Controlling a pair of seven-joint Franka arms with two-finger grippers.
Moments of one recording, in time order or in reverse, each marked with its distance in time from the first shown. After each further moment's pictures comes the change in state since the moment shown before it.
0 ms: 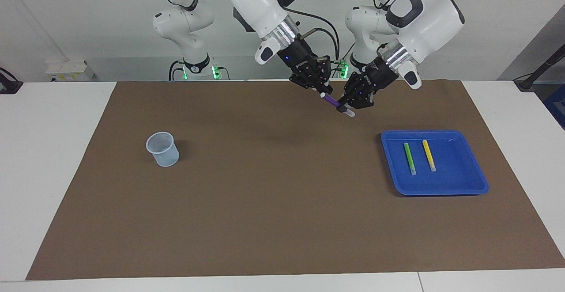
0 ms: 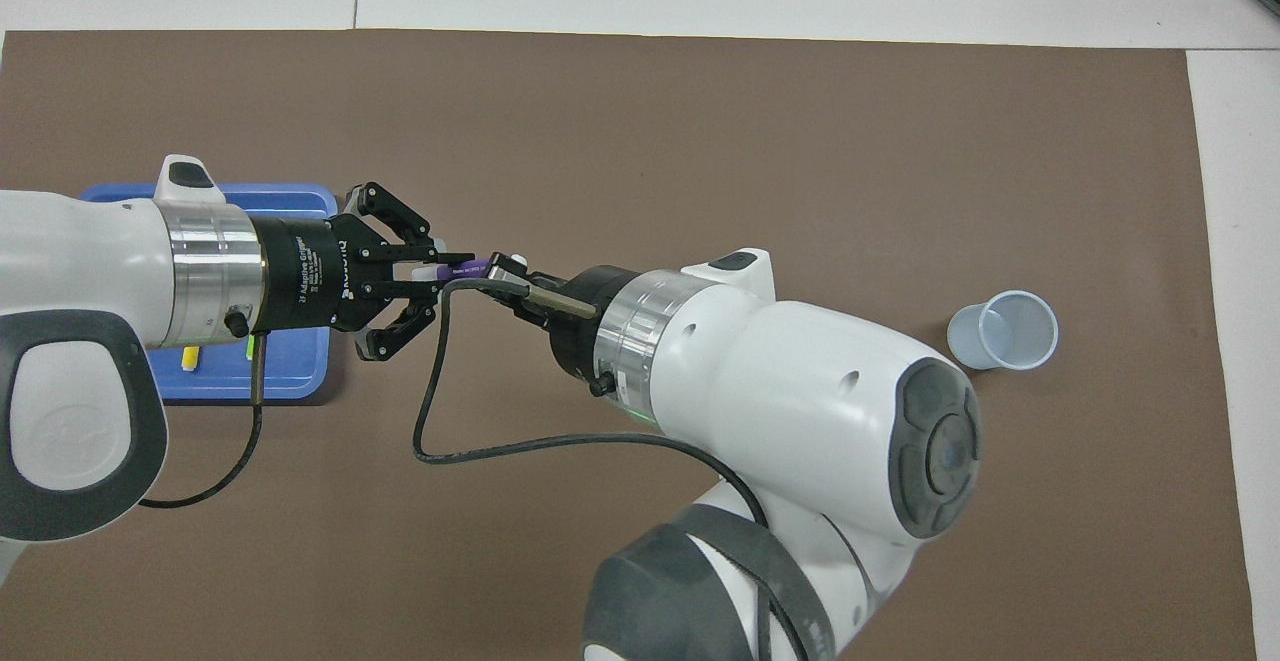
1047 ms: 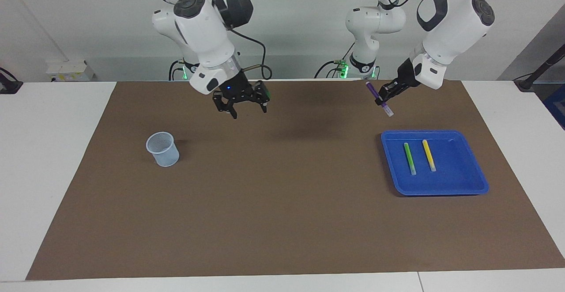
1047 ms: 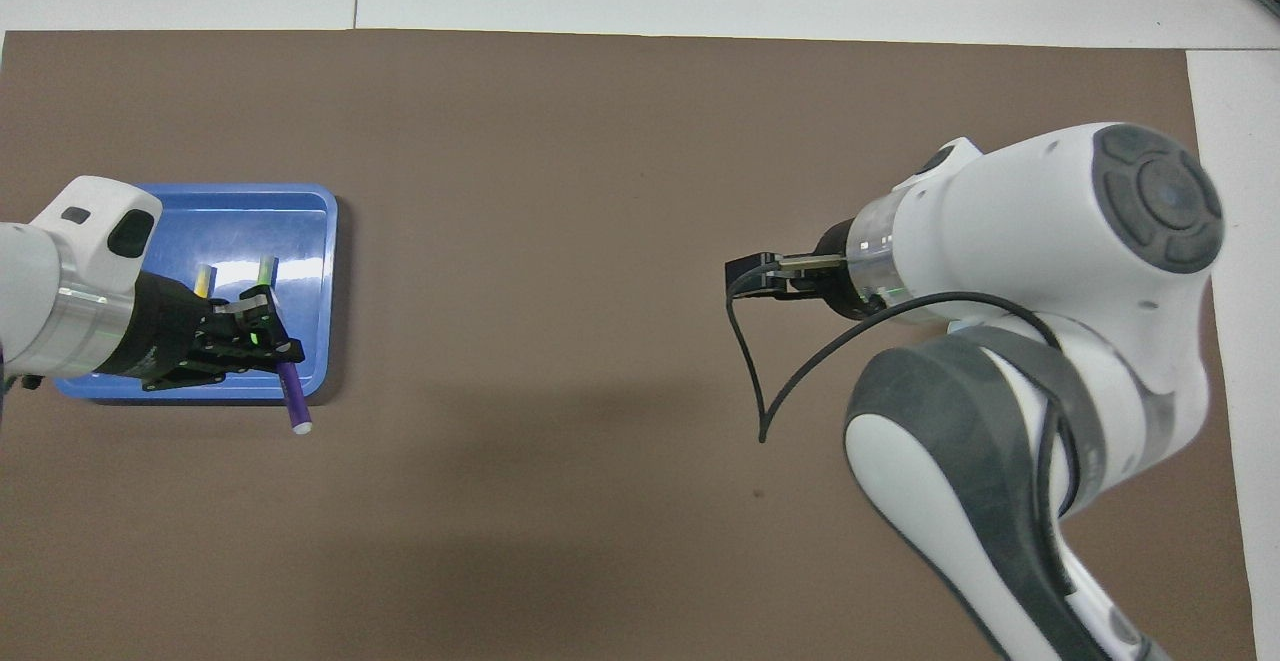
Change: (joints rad) left arm 0.156 -0.031 0.043 0.002 0.478 -0.327 1.027; right arm -0.336 -0.030 -0.014 0.006 -0.269 -0.603 -0.544
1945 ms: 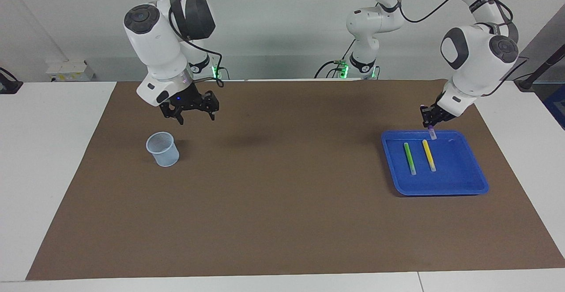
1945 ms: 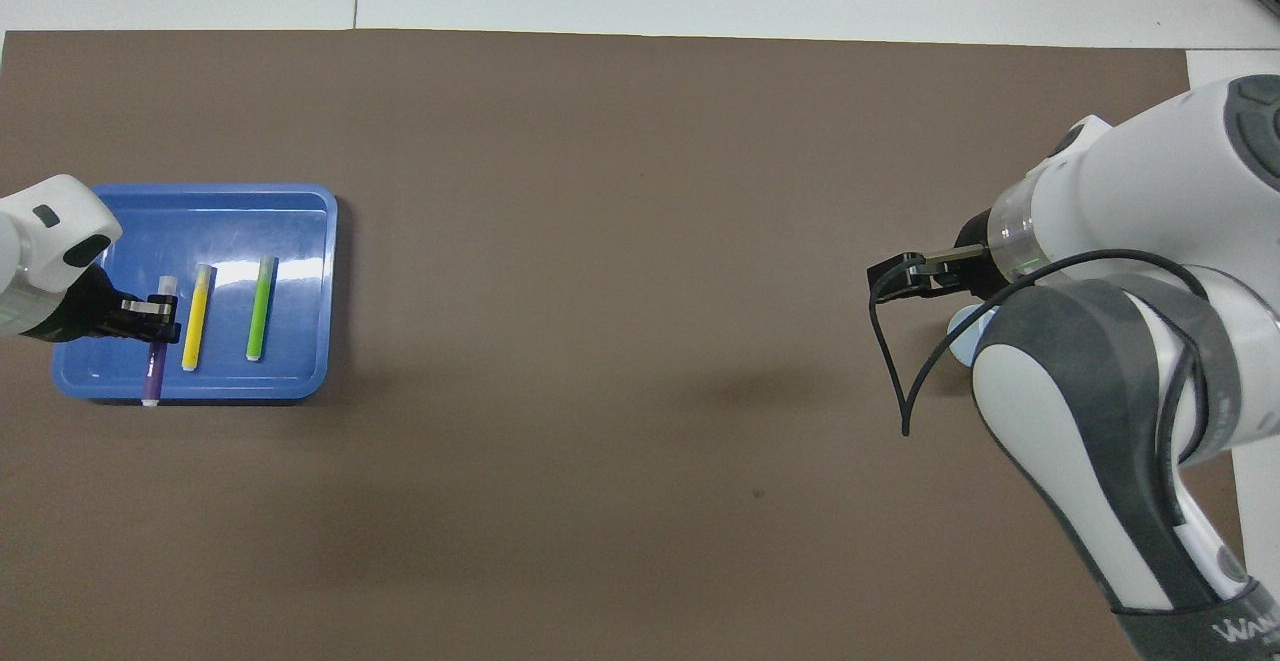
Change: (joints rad) left arm 0.164 0.199 0.008 0.004 0.323 0.186 0.501; right arm -0.145 -0.012 0.000 0.004 -0.157 -0.139 -0.145
